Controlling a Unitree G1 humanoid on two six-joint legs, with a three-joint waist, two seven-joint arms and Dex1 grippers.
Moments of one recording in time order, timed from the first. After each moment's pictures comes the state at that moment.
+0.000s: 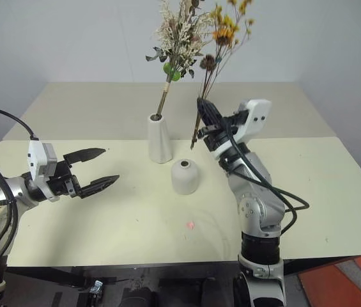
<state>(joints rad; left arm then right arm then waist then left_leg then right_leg) -0.26 0.73 0.26 -0.18 -0.55 0.29 -1.03 -0.56 -0.05 -0.13 -0.32 0.51 0.45 0.27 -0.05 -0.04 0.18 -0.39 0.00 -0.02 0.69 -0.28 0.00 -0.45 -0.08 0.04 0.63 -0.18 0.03</state>
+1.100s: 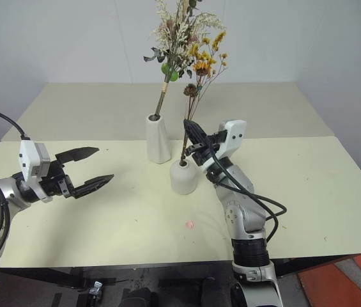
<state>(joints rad) -0.23 0.77 0.29 -0.20 -0.55 0.29 -1.01 -0.54 -0.03 -0.05 -0.13 0.46 0.28 0.36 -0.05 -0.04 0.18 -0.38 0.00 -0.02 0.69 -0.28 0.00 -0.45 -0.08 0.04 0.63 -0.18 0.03</state>
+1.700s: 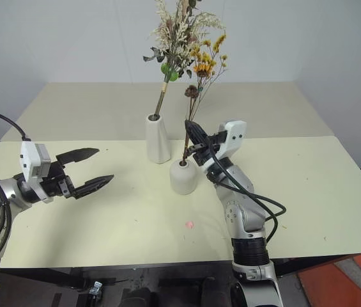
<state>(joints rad) -0.23 0.76 0.29 -0.18 -0.55 0.27 -1.02 -0.54 -0.03 -0.05 -0.11 0.45 0.27 0.35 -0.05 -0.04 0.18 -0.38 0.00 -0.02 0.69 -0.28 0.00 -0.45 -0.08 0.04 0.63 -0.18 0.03</state>
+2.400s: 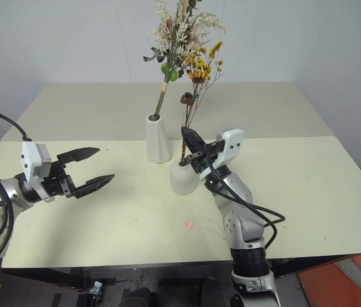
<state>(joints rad) -0.24 0.75 0.28 -0.16 -0.55 0.24 -1.02 -0.46 -0.01 -0.01 -0.16 0.44 0.24 0.37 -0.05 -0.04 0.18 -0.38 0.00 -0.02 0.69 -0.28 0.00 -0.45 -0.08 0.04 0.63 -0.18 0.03</state>
